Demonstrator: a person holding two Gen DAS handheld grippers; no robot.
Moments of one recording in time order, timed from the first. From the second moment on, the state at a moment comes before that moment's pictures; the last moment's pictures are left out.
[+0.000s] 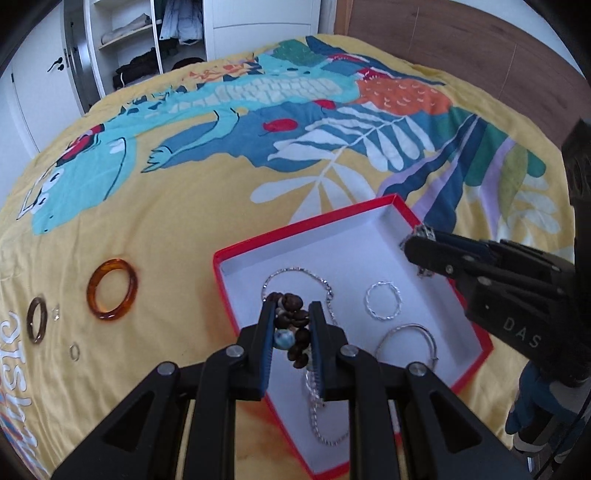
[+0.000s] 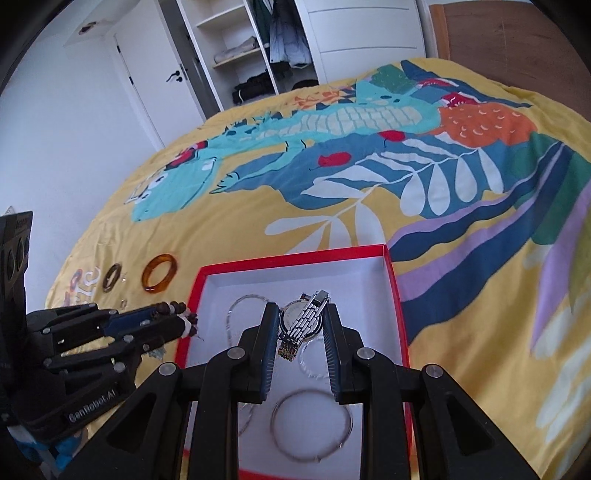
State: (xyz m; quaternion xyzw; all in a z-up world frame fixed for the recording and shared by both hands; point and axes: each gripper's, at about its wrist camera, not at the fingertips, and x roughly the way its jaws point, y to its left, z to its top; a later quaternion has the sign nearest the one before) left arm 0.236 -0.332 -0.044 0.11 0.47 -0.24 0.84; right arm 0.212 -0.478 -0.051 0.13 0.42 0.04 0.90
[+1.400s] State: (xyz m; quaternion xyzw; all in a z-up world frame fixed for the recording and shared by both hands) left arm 0.202 -0.312 -0.015 0.09 0.47 -0.27 0.84; right arm 0.181 -0.468 -0.018 0.09 0.43 0.01 0.90
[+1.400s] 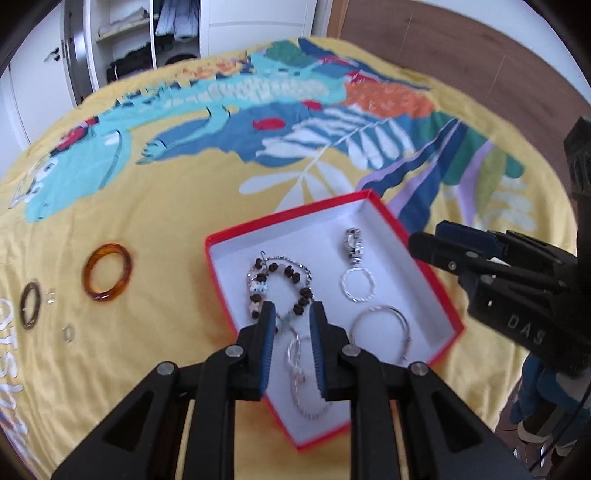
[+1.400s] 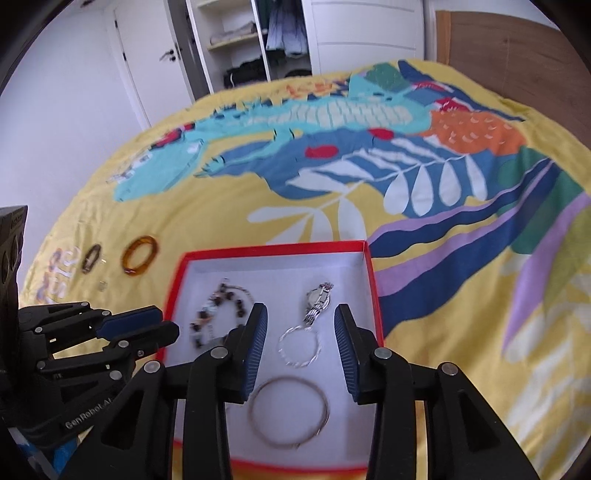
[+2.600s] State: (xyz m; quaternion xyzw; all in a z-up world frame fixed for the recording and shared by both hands) left arm -0.022 0.092 0.122 -0.07 0.35 -0.02 0.93; right arm -0.053 -0.386 0.181 0.08 0.24 0.03 0.97
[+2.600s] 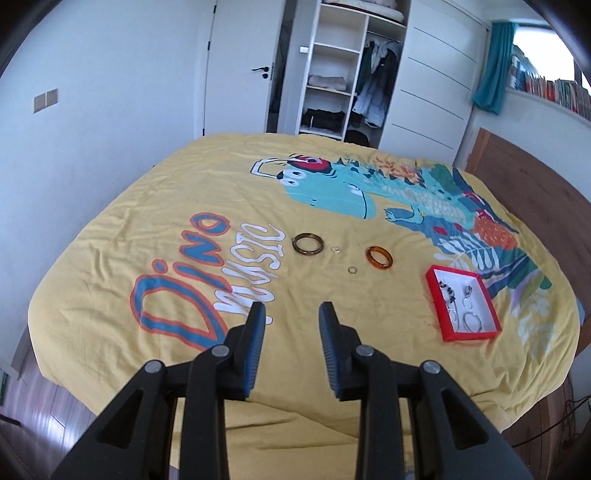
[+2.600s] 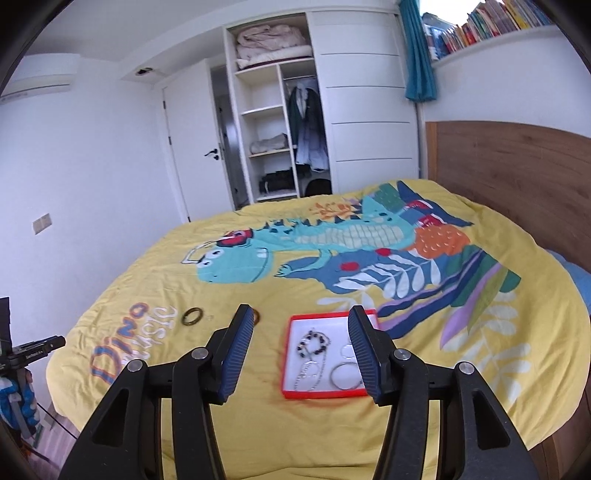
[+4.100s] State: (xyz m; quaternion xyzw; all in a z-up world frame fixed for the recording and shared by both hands) left arm 0.053 0.095 0.020 -0.09 0.45 -0.02 0.89; right arm 0.067 -0.254 0.083 0.03 0.38 0.16 0.91
